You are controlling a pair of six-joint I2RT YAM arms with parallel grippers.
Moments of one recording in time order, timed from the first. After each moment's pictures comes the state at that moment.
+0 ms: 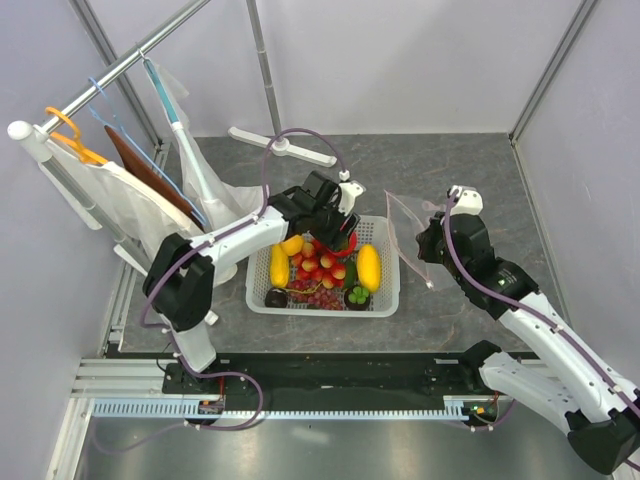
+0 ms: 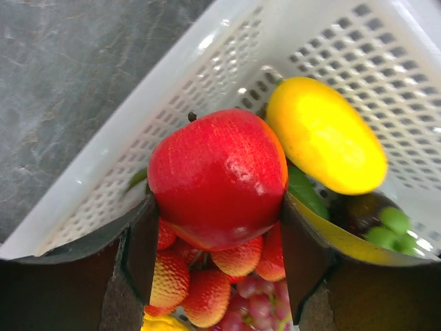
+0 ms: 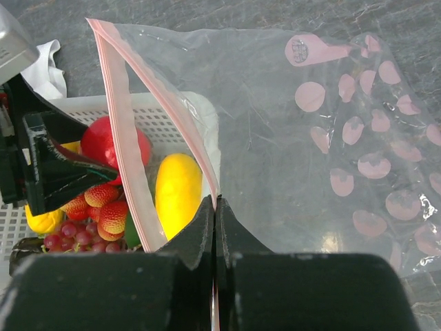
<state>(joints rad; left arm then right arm) -0.71 1.77 1.35 -0.45 0.15 0.06 0.55 0.85 0.84 -0.51 0.32 0.53</state>
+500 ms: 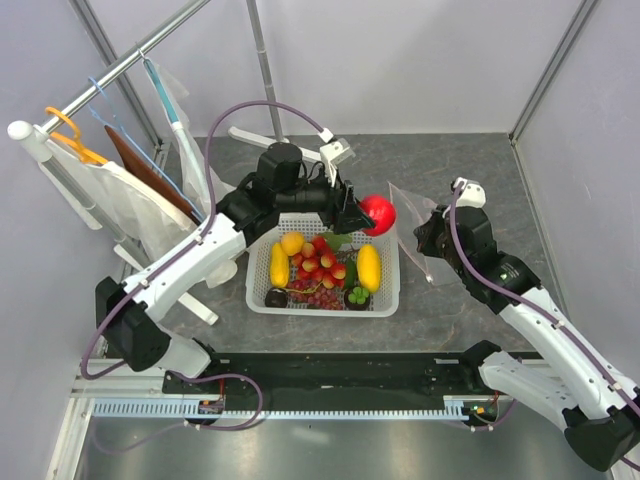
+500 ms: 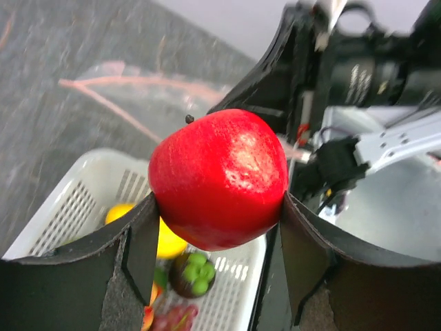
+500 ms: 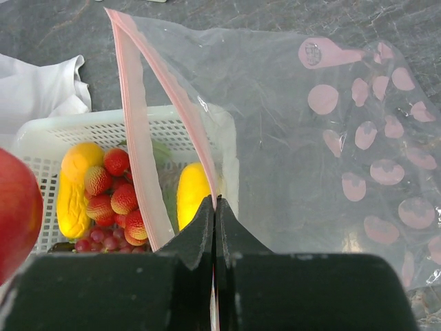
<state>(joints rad) -0.71 1.46 1.39 -0.29 0.62 -0.17 0.53 0.88 0.90 -0.52 0.28 0.57</state>
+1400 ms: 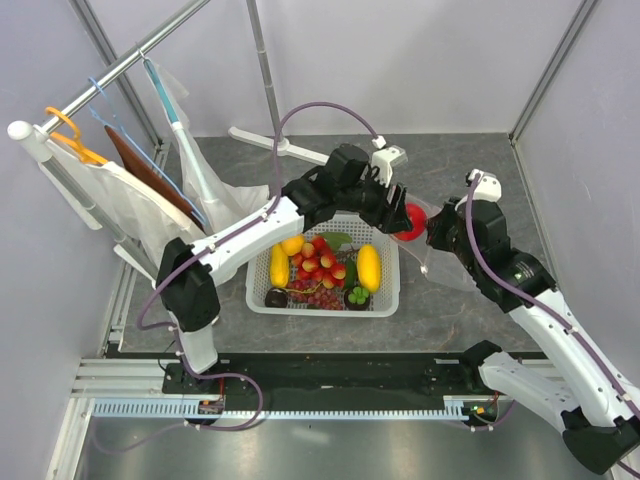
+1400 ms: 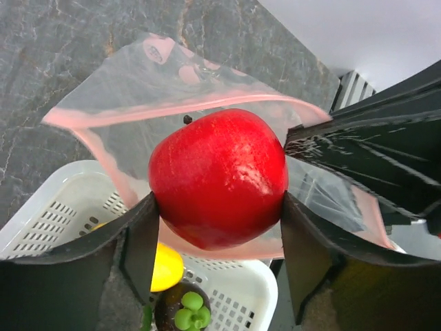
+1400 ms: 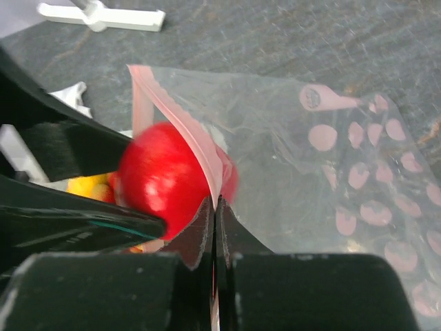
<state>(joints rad) -0.85 1.81 1.67 -0.34 0.42 -0.30 0.50 0.87 0.98 -0.59 0.32 0.59</state>
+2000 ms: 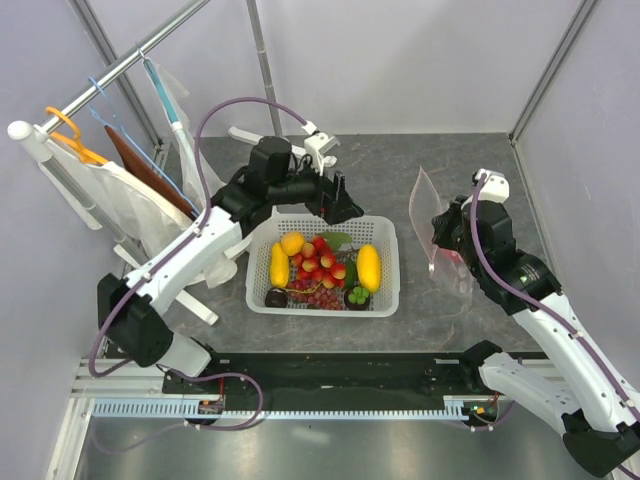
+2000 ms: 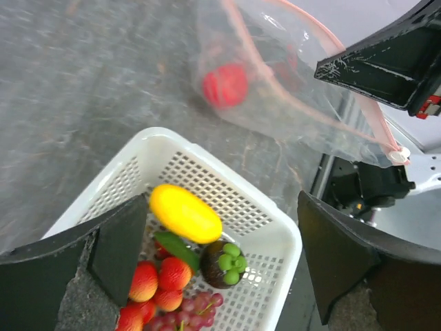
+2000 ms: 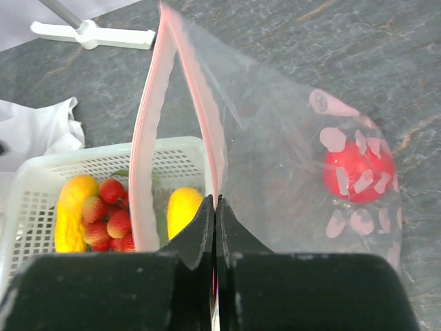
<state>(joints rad) -0.64 1.51 1.40 -0.28 0.58 -0.20 0.50 0.85 1.02 -0.61 0.36 0.55</state>
